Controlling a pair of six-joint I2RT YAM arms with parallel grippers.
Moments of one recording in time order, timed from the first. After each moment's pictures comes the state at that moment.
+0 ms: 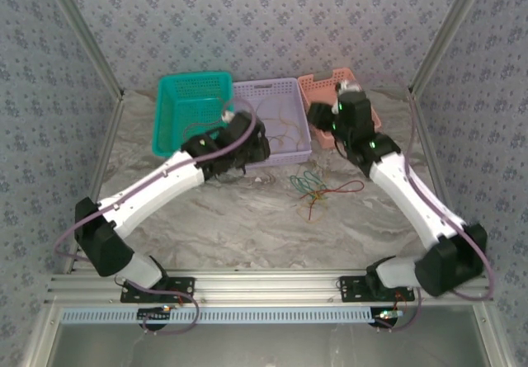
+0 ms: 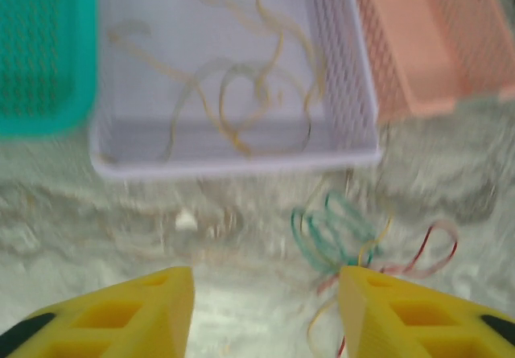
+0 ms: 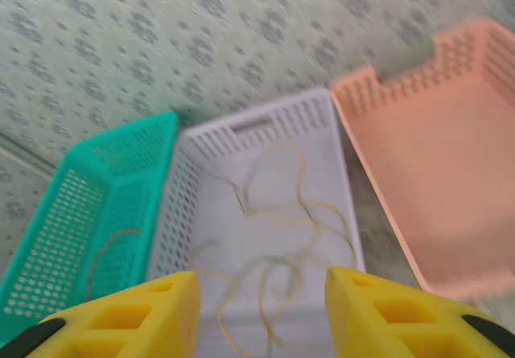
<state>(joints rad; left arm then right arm) -0.86 1.51 1.42 -0.76 -0.25 -0.84 0.42 1.28 1.17 -0.33 0.11 0.51</state>
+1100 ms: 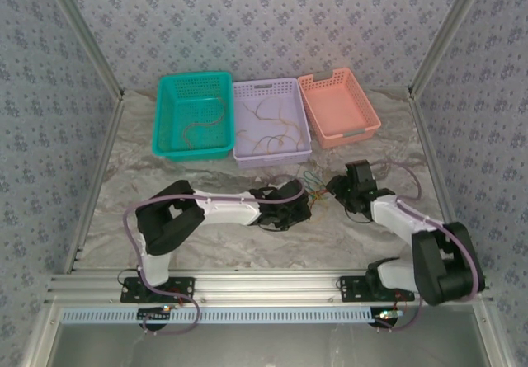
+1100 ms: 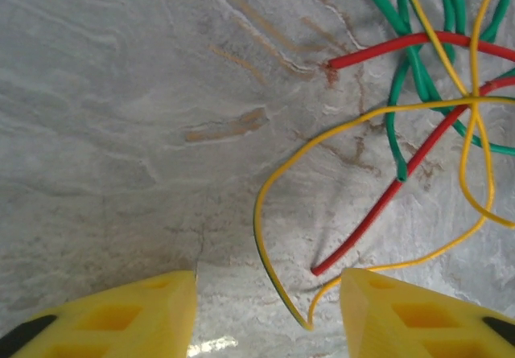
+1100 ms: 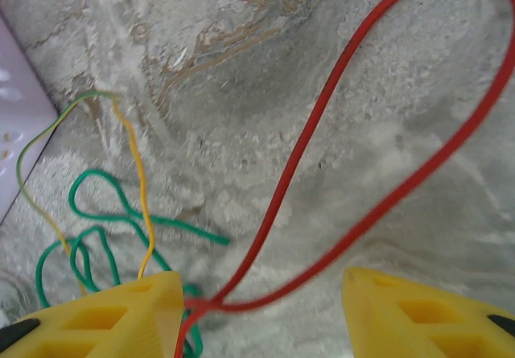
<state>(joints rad) -1.11 1.90 1.12 -0.18 0.00 -1.39 0.25 1.30 0.51 -0.15 -0.03 0.97</state>
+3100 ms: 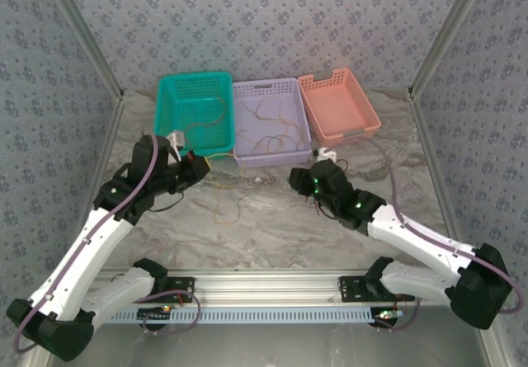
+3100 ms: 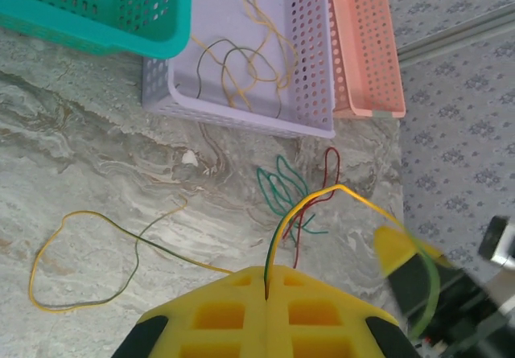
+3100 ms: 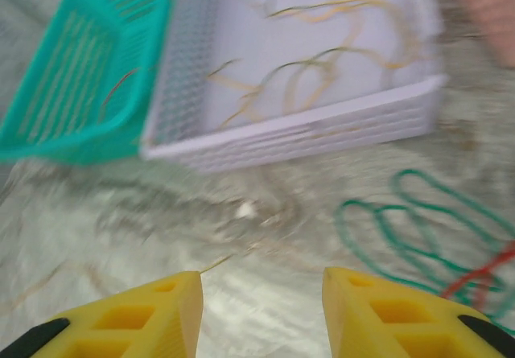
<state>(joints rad) -0.47 0.91 1.04 -0.72 0.21 -0.88 0.84 1.07 0.70 -0.19 0.26 0.69</state>
